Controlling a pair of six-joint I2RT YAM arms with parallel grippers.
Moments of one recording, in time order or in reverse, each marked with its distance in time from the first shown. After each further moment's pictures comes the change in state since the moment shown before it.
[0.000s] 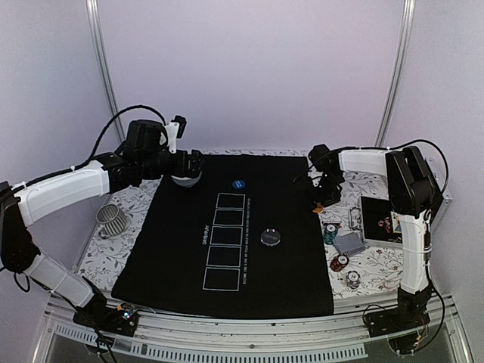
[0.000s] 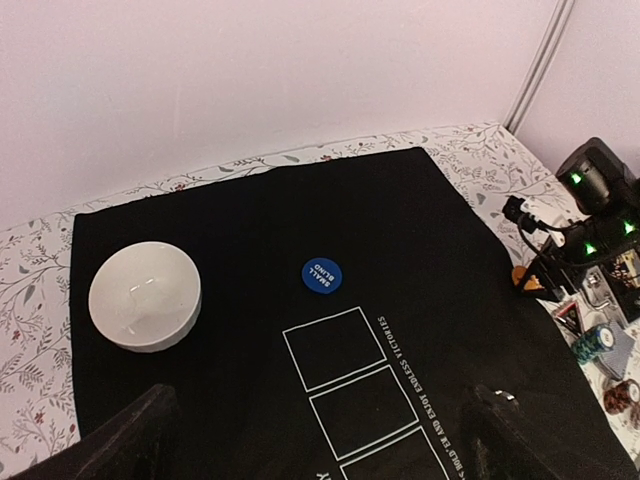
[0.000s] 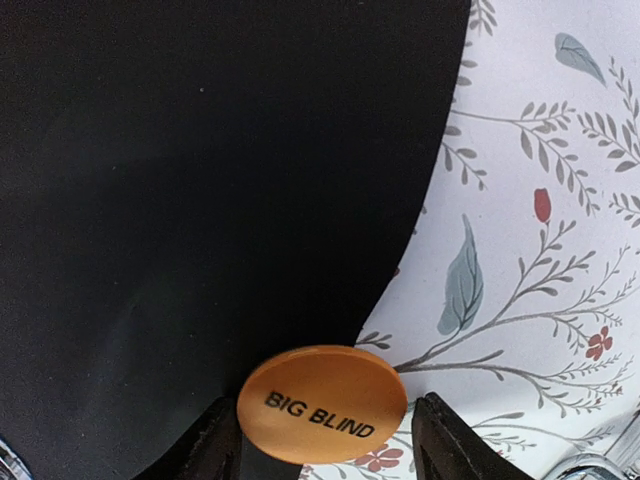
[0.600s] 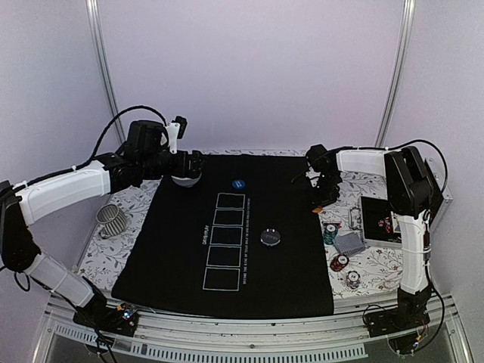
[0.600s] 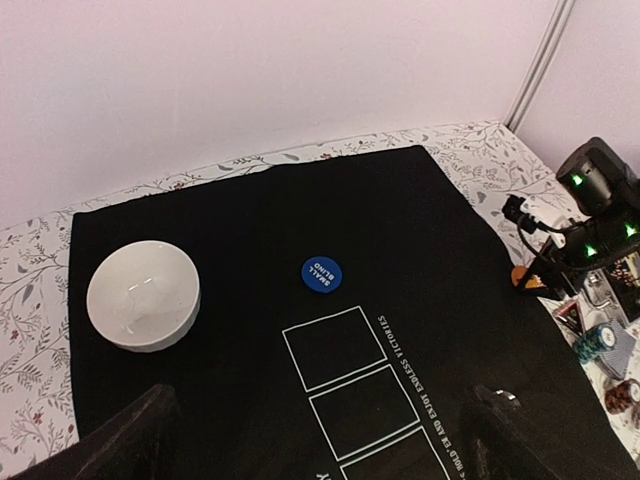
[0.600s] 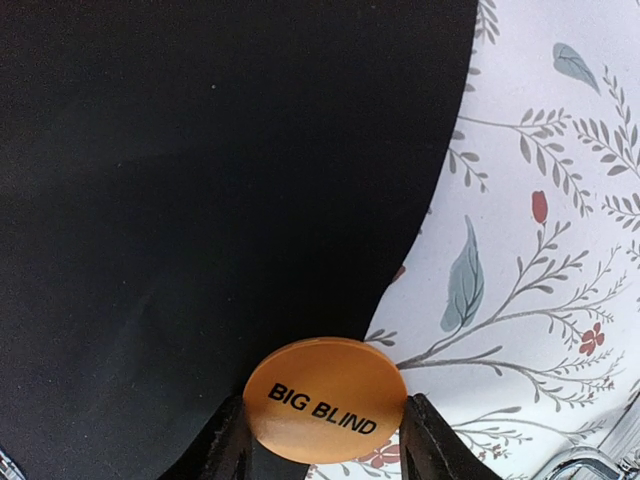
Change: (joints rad) left arm 0.000 0.006 -0.002 0.005 0.001 0.000; right arm 0.015 0.003 0.013 -0.010 0.047 -0.002
